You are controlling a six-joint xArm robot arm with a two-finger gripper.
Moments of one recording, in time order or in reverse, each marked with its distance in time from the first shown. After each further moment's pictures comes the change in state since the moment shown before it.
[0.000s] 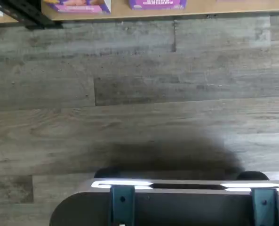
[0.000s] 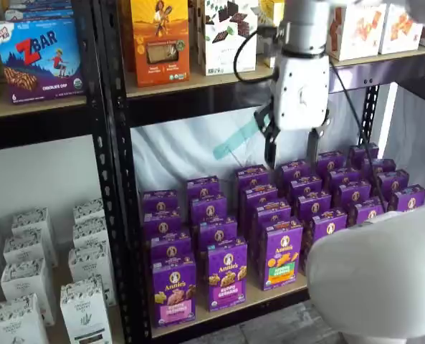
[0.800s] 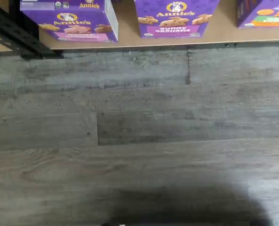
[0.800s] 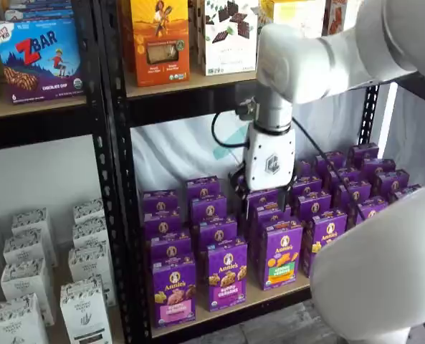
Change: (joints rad) arm 0.126 0.169 0.248 -0.028 -0.509 0.112
